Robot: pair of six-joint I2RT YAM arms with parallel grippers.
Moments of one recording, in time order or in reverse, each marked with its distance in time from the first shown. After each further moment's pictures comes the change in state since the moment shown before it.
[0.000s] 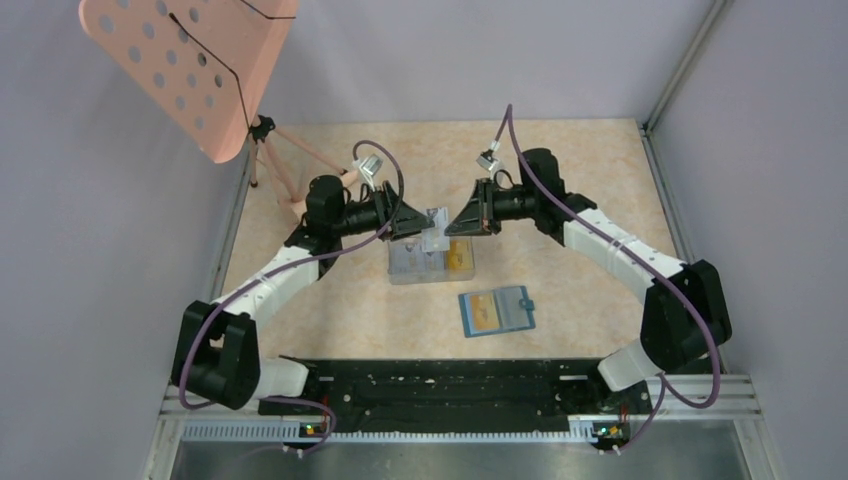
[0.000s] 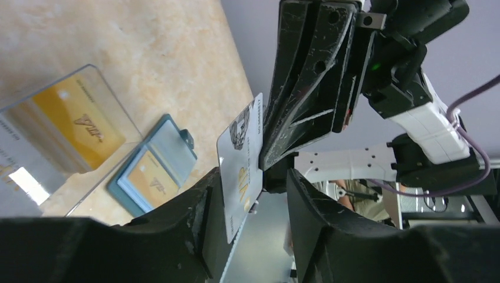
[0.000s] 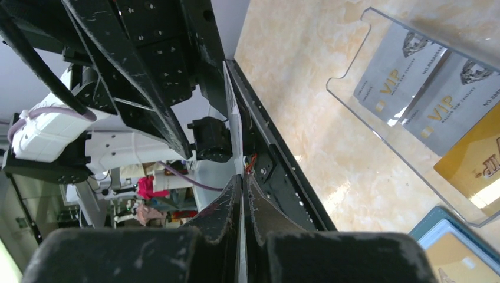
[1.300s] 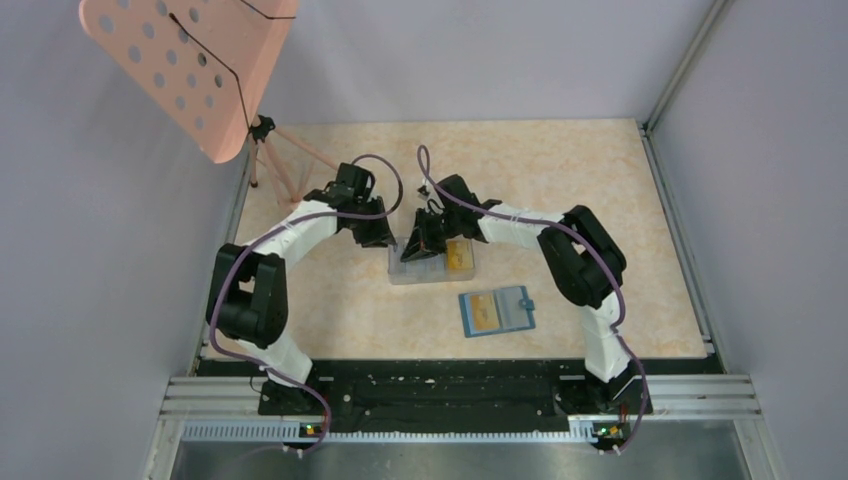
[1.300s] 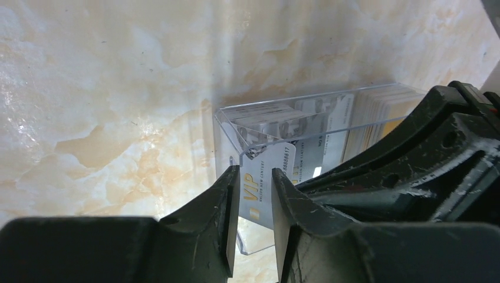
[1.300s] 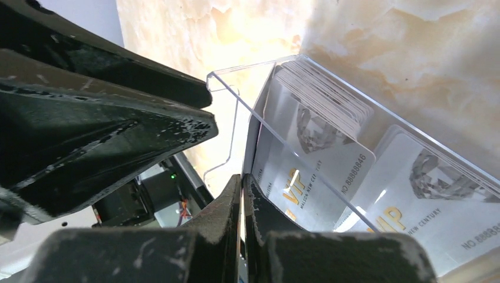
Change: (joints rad) left arm 0.018 0.343 0.343 -0.830 -0.652 0.470; right arm 0.225 0.569 0.277 0.018 0.250 0.013
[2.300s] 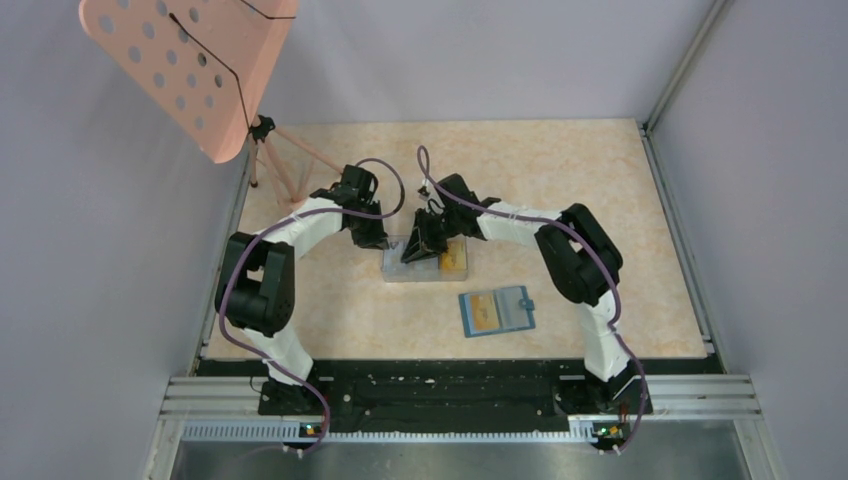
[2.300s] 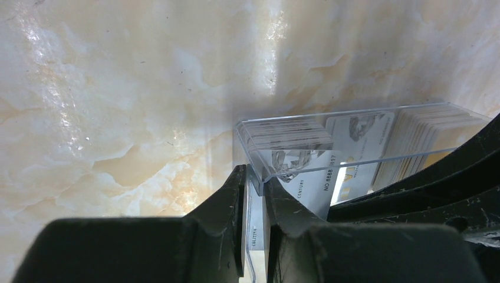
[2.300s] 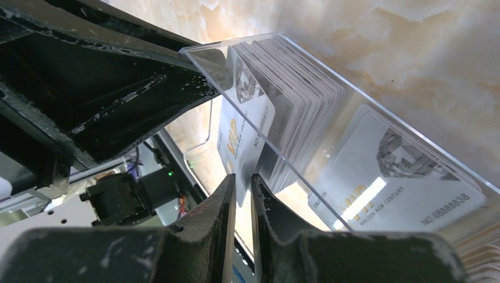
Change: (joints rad) left arm 0.003 0.074 0.018 -0.001 -0.072 0.065; right arm -0.006 0.032 0.049 -0.073 -0.016 -0.036
